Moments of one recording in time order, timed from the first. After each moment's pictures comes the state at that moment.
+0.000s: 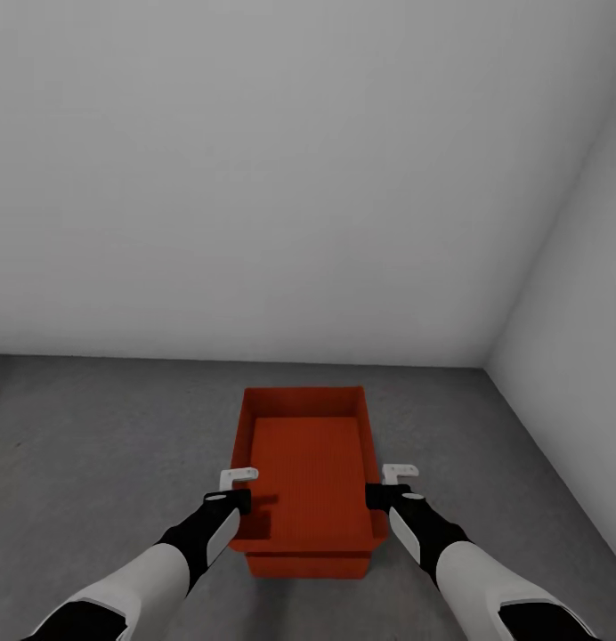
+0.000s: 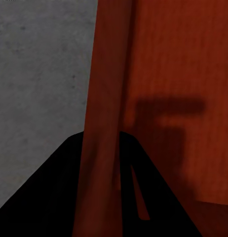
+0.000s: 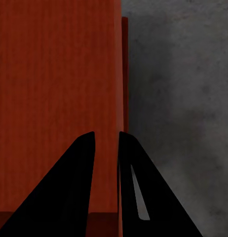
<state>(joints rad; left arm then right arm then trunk) -0.74 -0.11 -0.21 -0.29 0.29 0.18 0.30 -0.75 0.09 0.04 -0.28 -0.06 0.12 -0.05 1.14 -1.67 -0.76</state>
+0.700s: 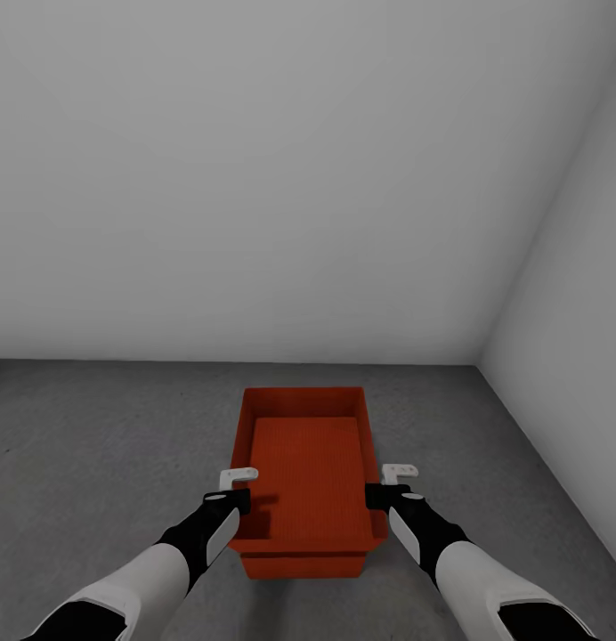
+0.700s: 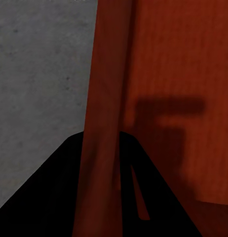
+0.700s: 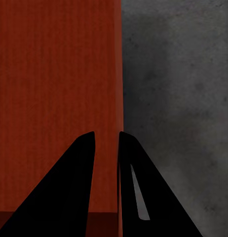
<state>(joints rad) -0.74 -0.11 -0.21 -0.29 0.29 0.18 0.30 -0.75 0.09 0.03 -0.28 -0.06 0.12 -0.05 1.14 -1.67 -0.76</state>
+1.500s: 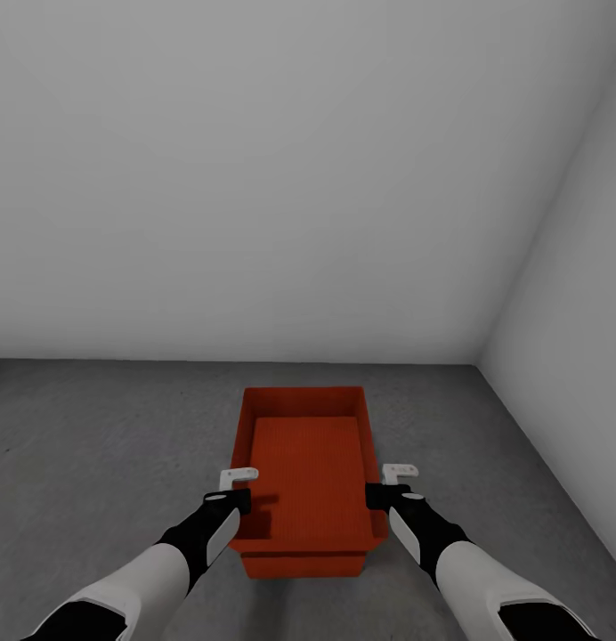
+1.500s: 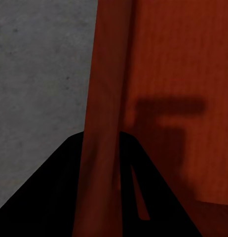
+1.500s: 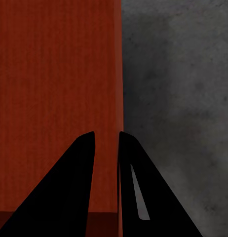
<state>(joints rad) -0.74 -0.11 -0.21 -0.29 0.29 0.18 0.30 -0.75 0.09 0.04 -0.28 -0.06 0.12 -0.05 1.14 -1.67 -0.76</state>
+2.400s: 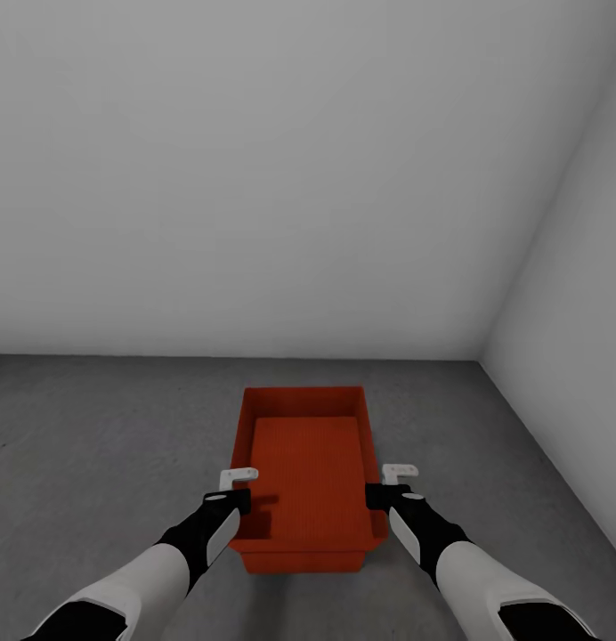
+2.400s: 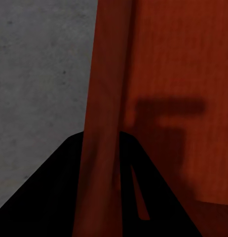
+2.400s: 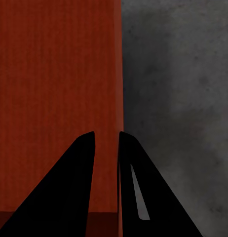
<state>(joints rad) -0.74 -0.11 -0.21 -0.29 0.29 0.18 0.30 -0.75 0.09 0.04 -0.28 -0.06 0.12 -0.05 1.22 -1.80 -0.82</state>
